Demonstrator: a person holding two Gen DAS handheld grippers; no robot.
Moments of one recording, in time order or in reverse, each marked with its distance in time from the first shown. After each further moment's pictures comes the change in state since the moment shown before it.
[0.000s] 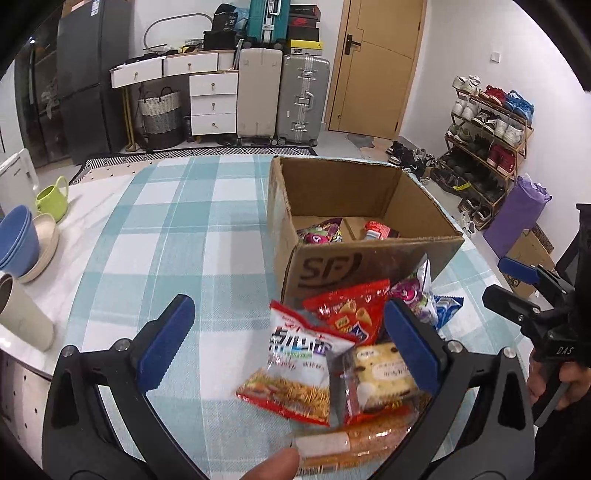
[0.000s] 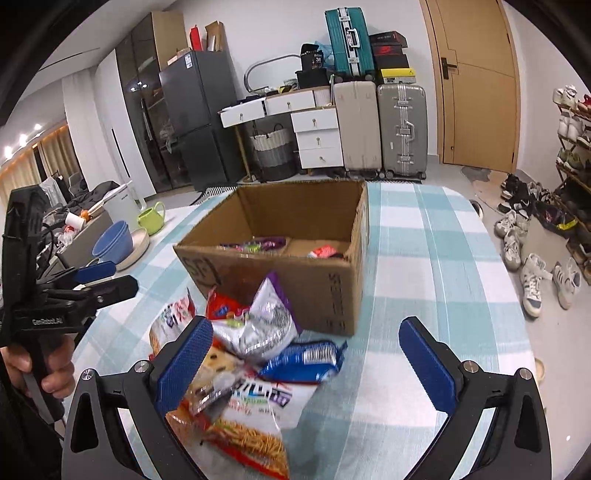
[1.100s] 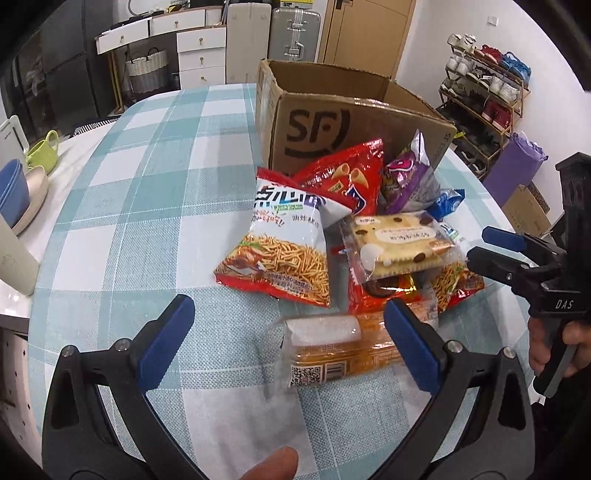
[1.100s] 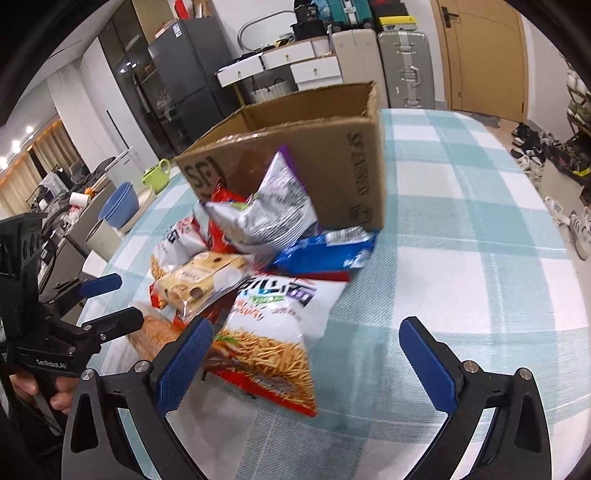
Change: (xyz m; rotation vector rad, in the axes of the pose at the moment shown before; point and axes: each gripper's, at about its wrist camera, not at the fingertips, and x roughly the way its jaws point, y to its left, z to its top) left arm 0.011 -0.012 -0.091 0.033 0.189 -0.027; right arm 0.033 0.011 -0.062 0.059 0.197 0.066
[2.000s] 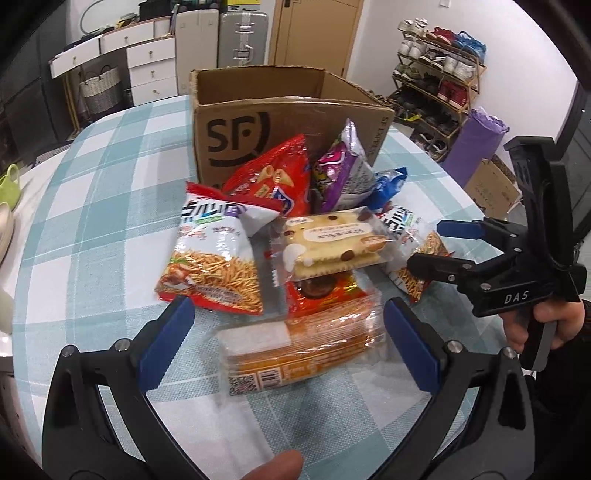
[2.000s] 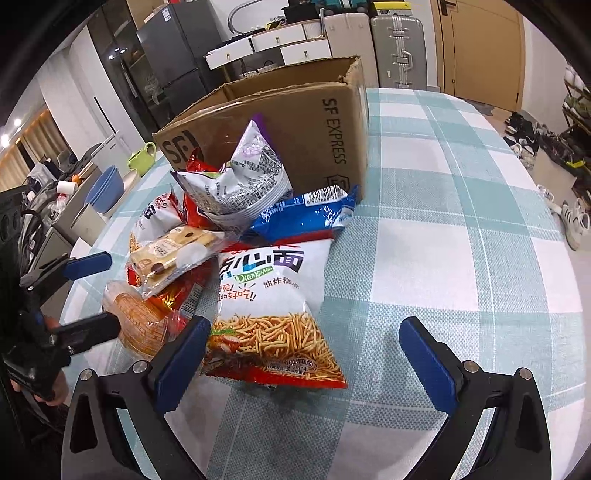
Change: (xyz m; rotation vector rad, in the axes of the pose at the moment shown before) left arm 0.003 -0.035 0.004 0.138 0.000 -0.141; right arm 0.006 -0.016 -0.011 0.009 0.065 -0.056
